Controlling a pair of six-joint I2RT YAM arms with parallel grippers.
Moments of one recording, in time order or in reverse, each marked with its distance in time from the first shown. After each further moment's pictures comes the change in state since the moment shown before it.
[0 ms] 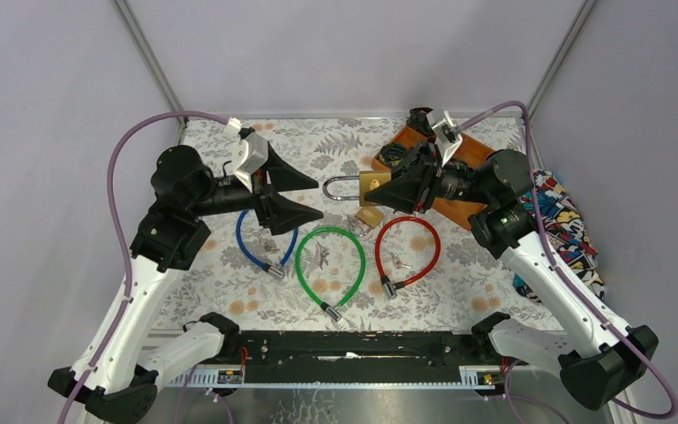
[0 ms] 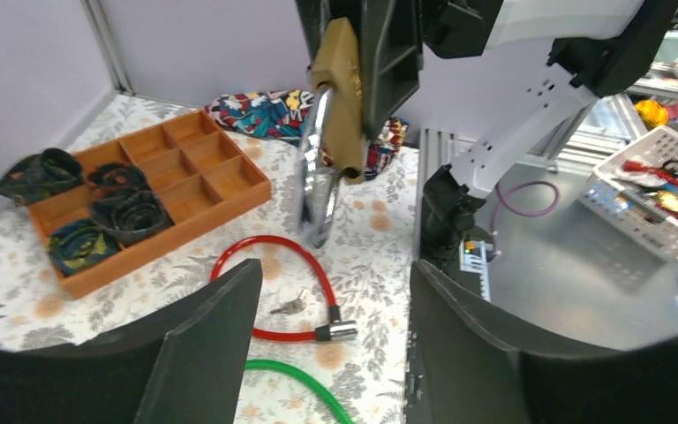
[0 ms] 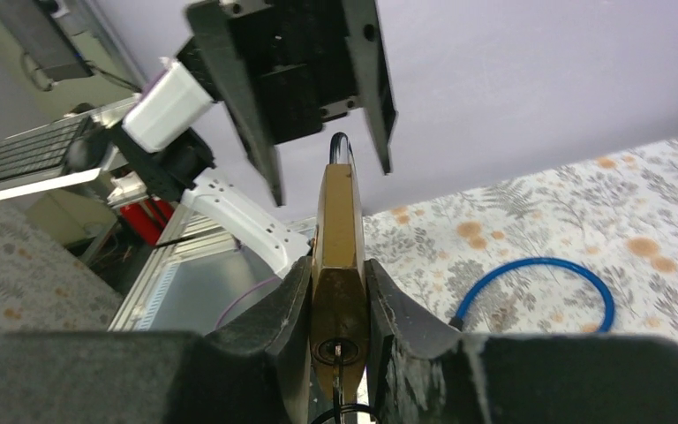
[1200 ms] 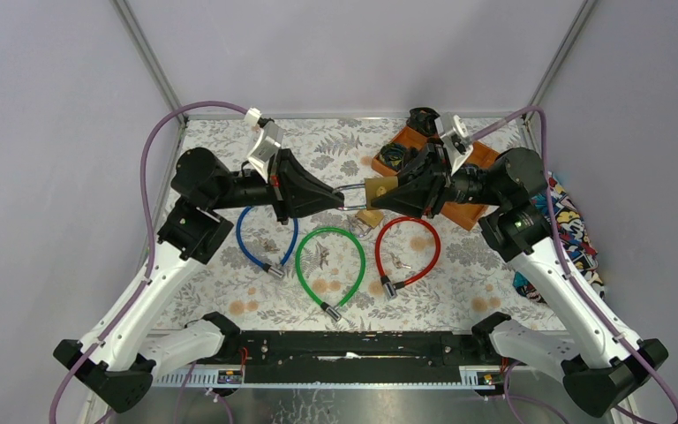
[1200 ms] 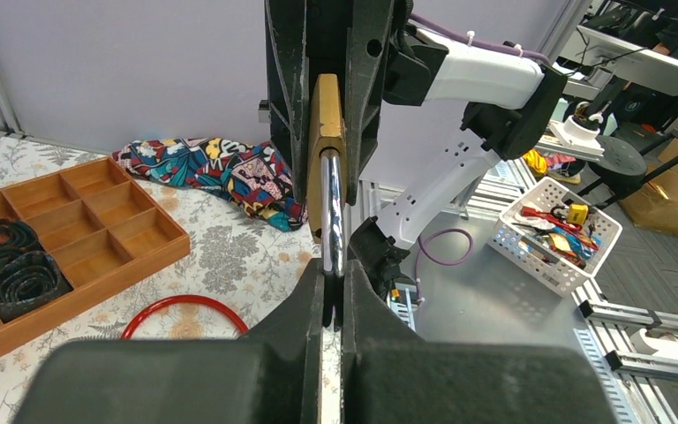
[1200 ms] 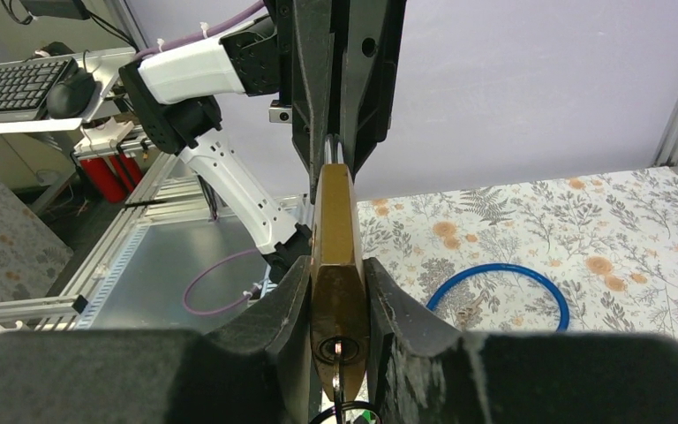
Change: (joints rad) left arm -0.122 0.056 -0.085 0.395 -0.008 -0.351; right arm -0.005 -0.040 0.060 -0.097 -0.069 -0.156
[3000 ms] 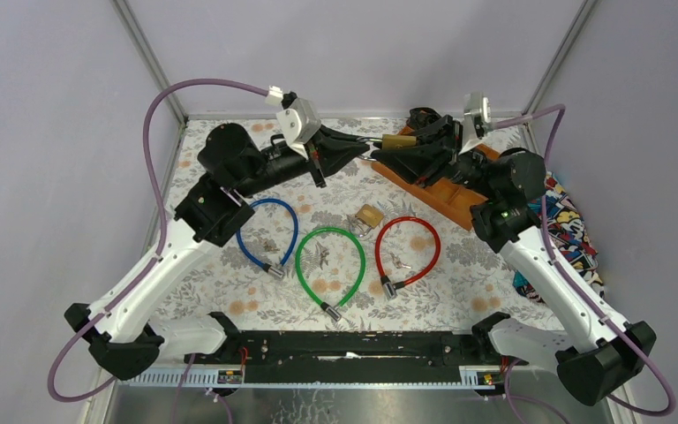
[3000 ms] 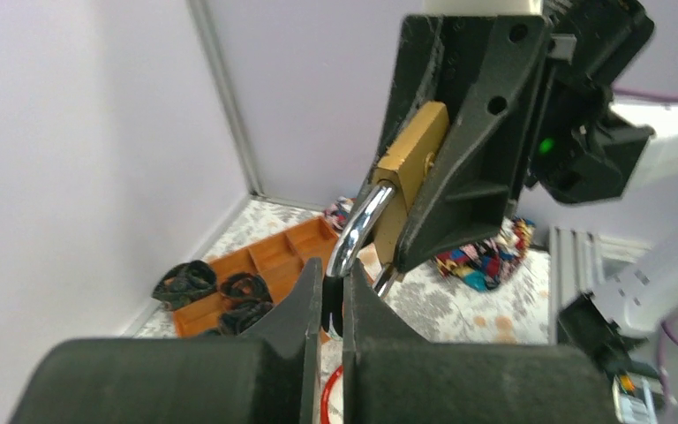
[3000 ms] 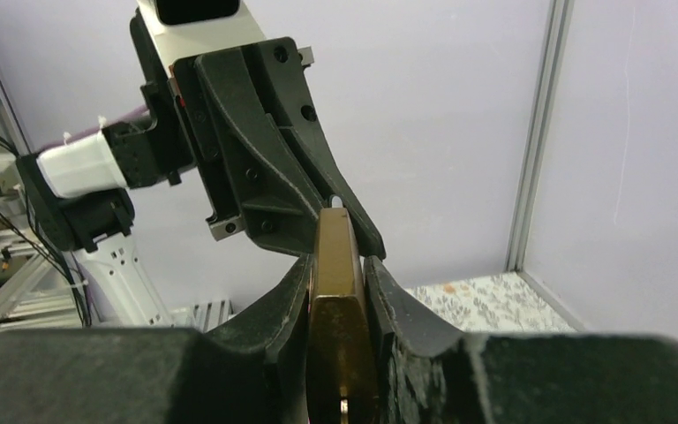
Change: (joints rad) left arm -0.211 0.193 0.268 -0.121 -0.570 0.449; right arm -0.007 0.109 -0.027 0.409 0.267 0.050
